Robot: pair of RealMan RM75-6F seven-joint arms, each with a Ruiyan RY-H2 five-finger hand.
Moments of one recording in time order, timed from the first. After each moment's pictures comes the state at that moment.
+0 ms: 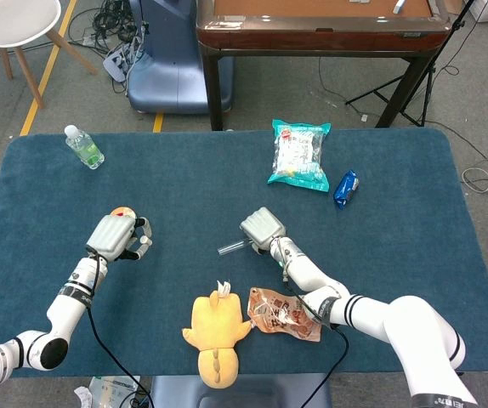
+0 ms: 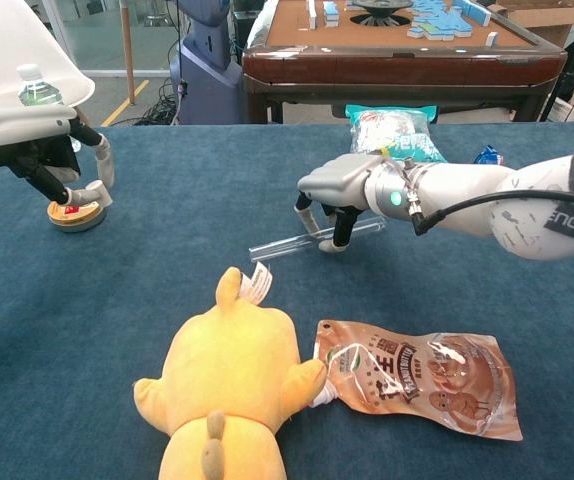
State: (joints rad) left arm -0.72 -1.33 -0.17 -1.53 1.04 0.93 0.18; right arm 1.14 -1.81 0.13 -0.94 -0.92 0.57 -0.52
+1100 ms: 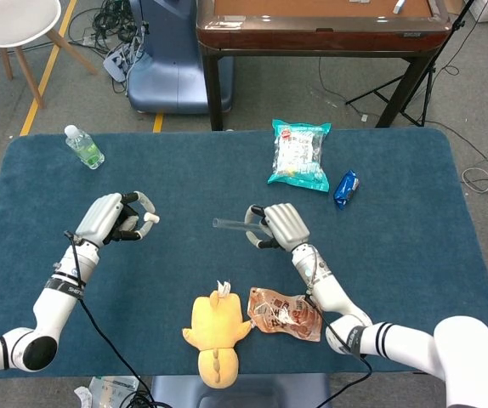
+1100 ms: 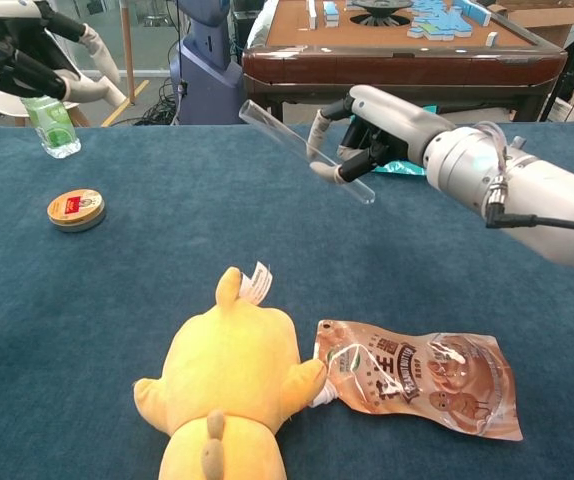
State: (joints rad) left arm -0.70 -1.20 -0.34 -1.76 0.99 0.96 -0.09; right arm 0.85 -1.75 0.25 -1.22 -1.20 1.01 0.08
